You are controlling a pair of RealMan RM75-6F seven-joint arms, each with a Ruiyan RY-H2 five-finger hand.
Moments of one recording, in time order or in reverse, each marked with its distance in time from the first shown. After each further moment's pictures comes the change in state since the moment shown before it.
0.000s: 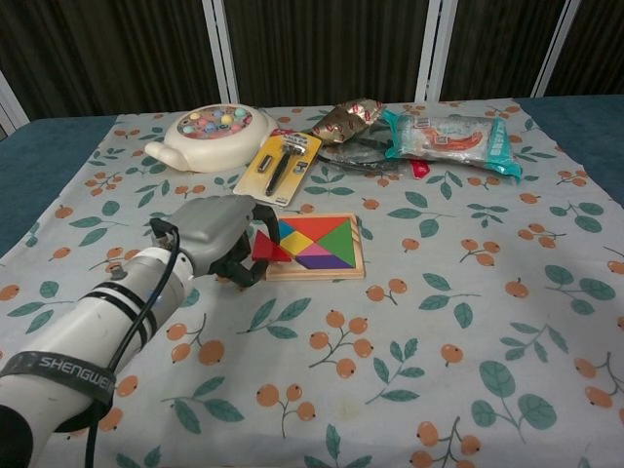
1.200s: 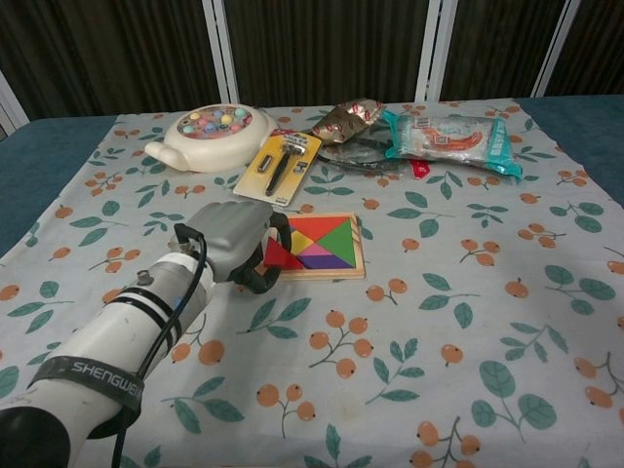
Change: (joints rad) left arm -0.043 -0.051 -0.002 0.019 -0.070 0.022 0.096; right arm -0.005 0.003 -0.004 0.011 -0.011 0.013 0.015
